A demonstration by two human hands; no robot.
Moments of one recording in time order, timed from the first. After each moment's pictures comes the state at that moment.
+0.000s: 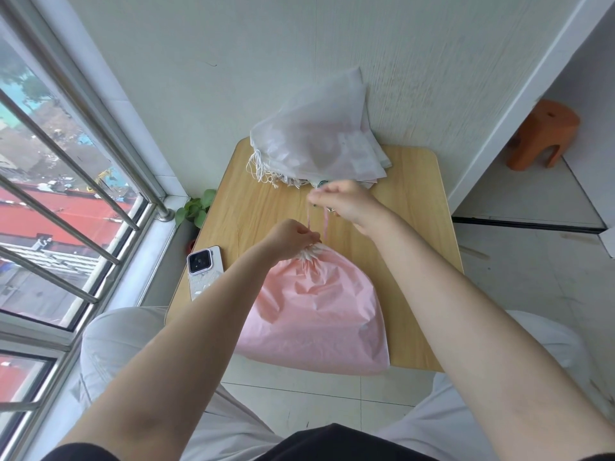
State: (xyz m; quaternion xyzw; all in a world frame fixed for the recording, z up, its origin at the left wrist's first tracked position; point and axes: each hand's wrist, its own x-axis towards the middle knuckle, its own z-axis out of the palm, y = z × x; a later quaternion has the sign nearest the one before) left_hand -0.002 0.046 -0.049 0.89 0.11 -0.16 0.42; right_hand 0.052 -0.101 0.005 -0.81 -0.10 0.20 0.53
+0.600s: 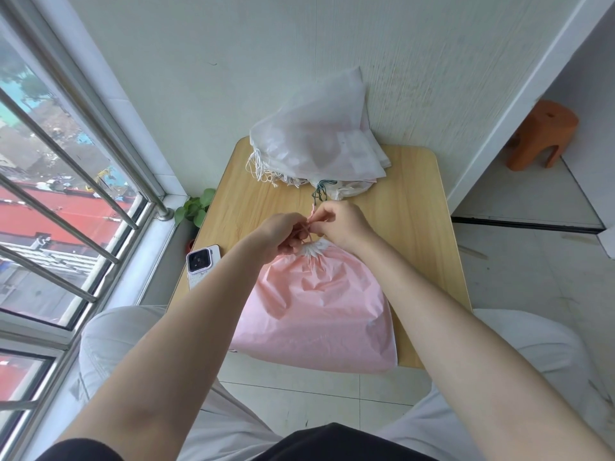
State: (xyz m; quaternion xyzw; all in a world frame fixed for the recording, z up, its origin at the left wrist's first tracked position) left_hand 0.001 0.054 -0.038 0.68 0.23 -0.21 0.67; right_hand 0.034 -0.098 -0.038 -0.86 -0.14 0.13 0.47
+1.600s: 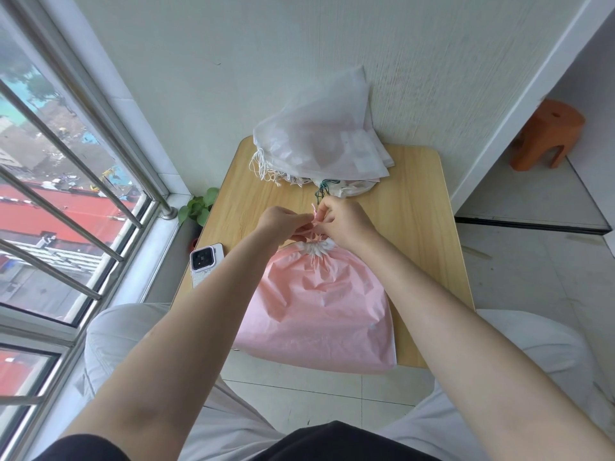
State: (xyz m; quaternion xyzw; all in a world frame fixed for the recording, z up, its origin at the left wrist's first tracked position) left_hand -0.003 0.050 -0.019 0.79 0.25 -0.12 0.55; right_hand 0.033 -0.097 -0.033 -0.90 -0.16 0.11 0.38
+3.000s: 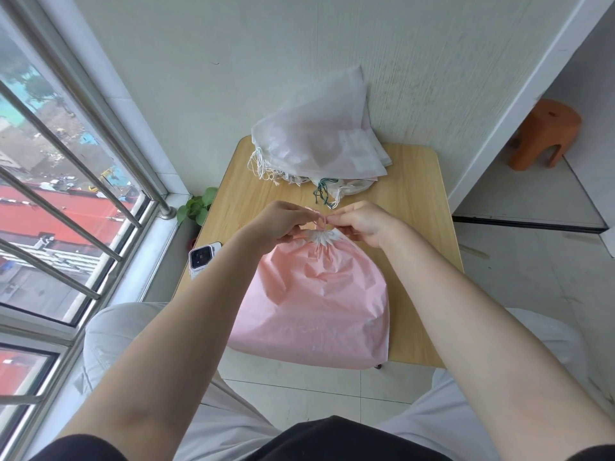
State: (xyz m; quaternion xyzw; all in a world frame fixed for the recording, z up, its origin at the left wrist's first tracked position) left_hand -0.004 0.057 -0.017 0.76 0.16 -0.16 0.61; right_hand 0.054 -0.125 -0.035 -0.75 0.03 0.32 0.57
